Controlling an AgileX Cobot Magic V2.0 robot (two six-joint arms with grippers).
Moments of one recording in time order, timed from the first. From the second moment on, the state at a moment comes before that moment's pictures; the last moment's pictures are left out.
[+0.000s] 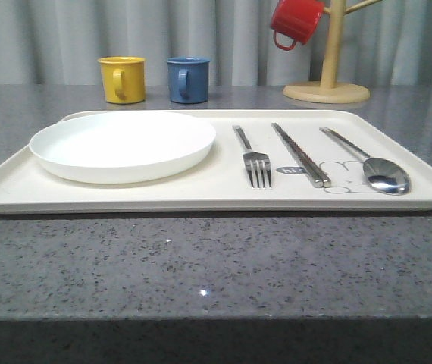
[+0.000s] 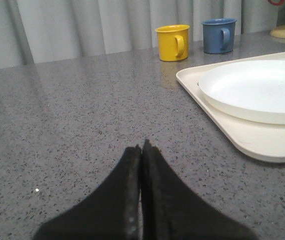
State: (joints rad) left arm -0.13 0.00 0.00 -0.03 0.15 0.18; right arm 0.30 0.16 -0.37 -0.09 0.46 0.16
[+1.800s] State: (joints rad) left arm -0.13 0.00 0.00 -0.03 0.16 0.18; right arm -0.03 -0.01 0.03 -0.12 0.20 0.16
